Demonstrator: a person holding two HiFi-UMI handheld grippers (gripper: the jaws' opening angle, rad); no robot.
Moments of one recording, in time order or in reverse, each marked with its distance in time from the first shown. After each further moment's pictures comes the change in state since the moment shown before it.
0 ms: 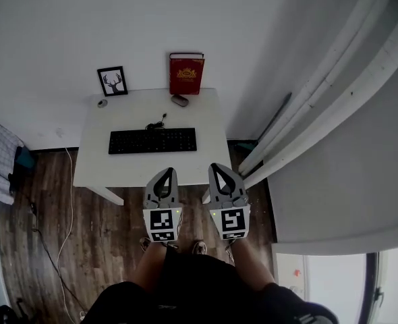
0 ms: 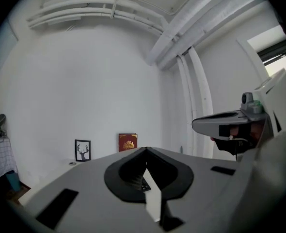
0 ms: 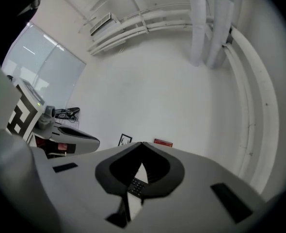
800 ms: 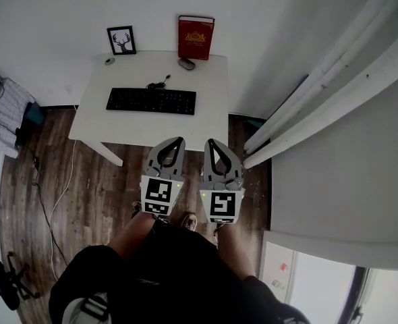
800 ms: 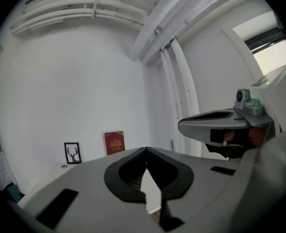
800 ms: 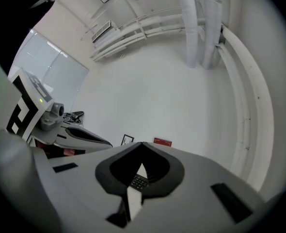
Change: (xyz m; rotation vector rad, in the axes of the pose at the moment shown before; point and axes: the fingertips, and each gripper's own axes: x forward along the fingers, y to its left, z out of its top) left arm 0.001 -0.099 -0.008 0.105 0.037 -0.073; right arm -0.053 -0.025 -0.027 0.014 -0.042 0.048
